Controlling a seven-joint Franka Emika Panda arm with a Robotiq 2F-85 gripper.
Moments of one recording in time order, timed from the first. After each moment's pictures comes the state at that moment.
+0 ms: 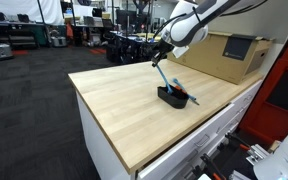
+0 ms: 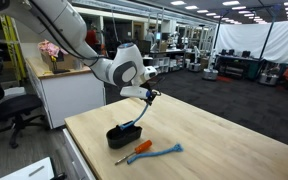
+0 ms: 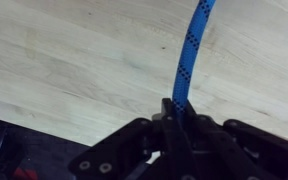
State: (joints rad) arm 0.03 0.15 0.05 -2.18 -0.07 2.80 -0.26
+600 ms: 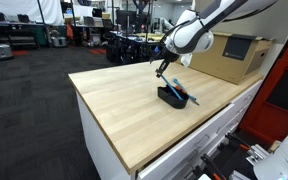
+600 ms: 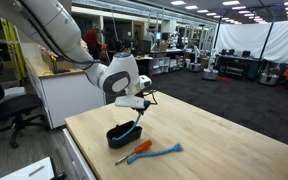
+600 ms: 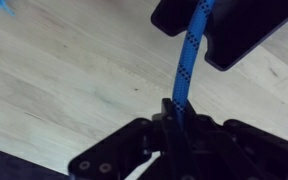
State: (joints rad) arm 0.03 0.11 0.06 -2.32 0.07 2.81 -0.56
